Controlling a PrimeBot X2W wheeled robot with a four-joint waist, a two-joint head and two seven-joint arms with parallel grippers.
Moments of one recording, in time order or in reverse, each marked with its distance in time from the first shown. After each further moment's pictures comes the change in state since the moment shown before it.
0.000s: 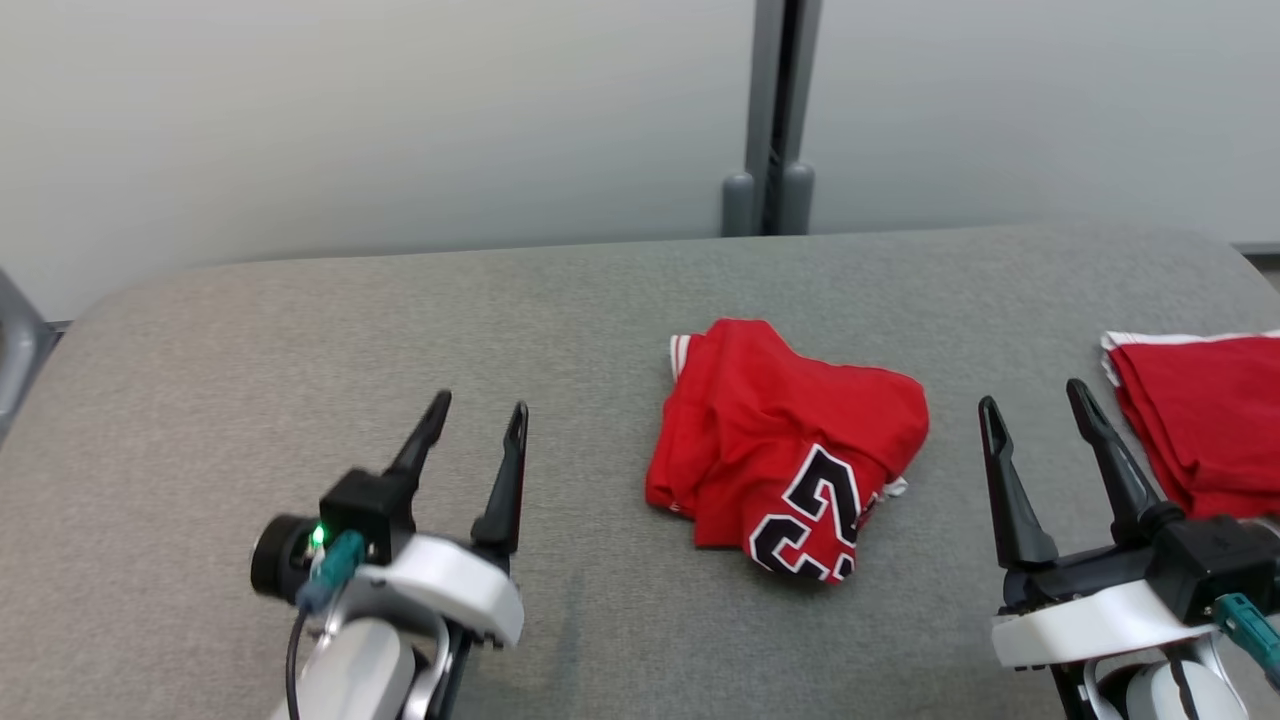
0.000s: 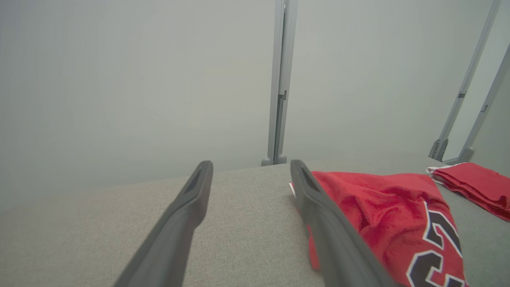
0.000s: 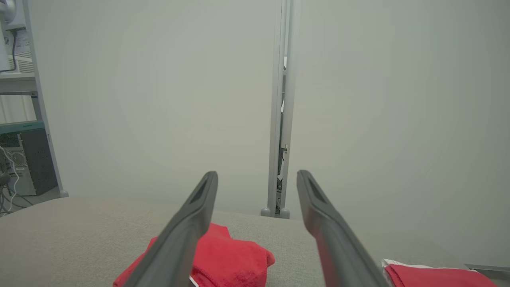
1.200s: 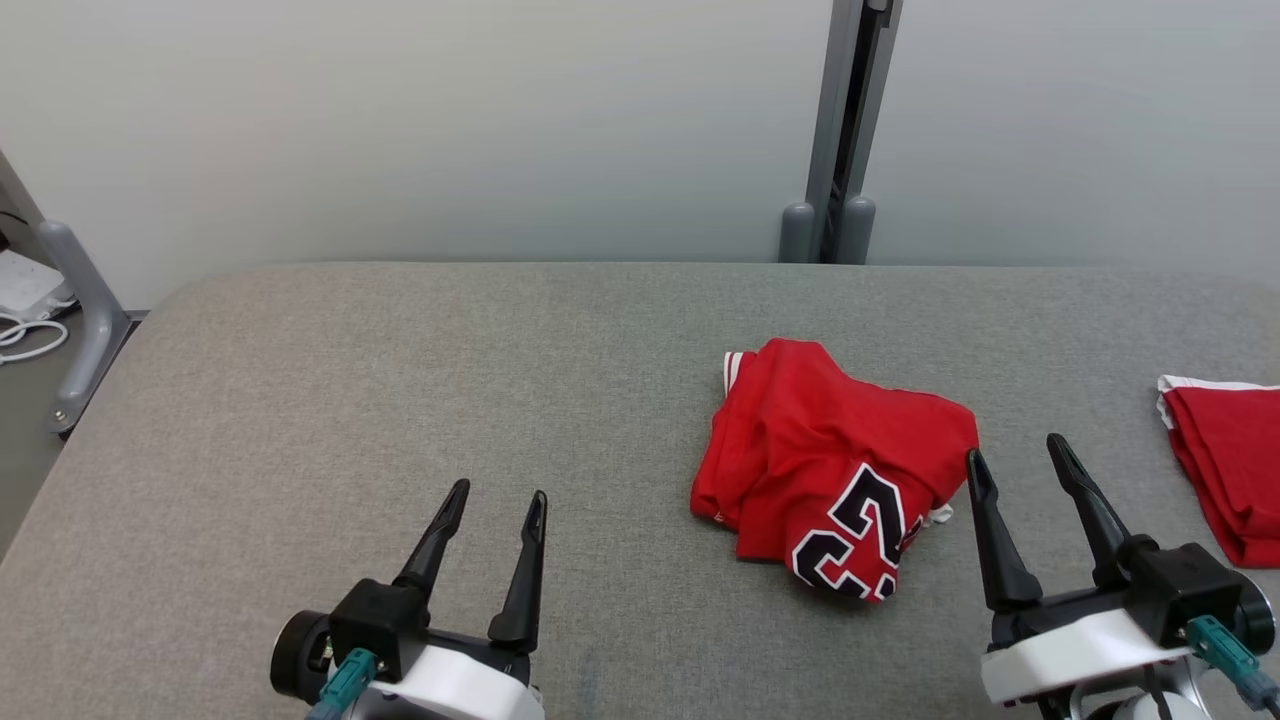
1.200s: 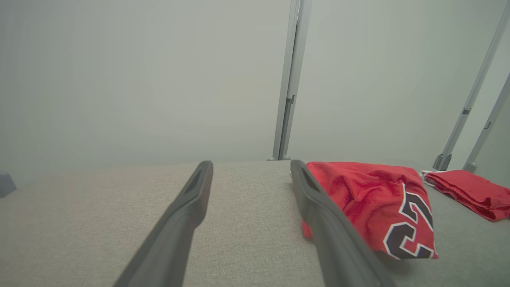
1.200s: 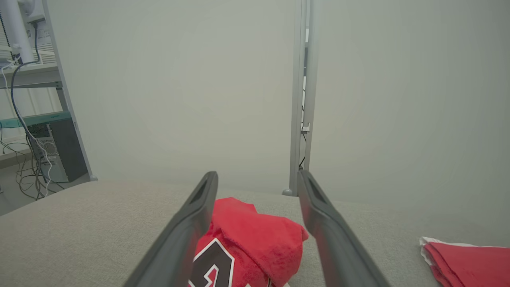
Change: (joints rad) left arm 0.269 -0.124 0.205 -0.158 0.210 -0.116 0.000; right arm 0.041 0.000 0.016 0.079 0.044 0.000 0.000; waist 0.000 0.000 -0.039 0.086
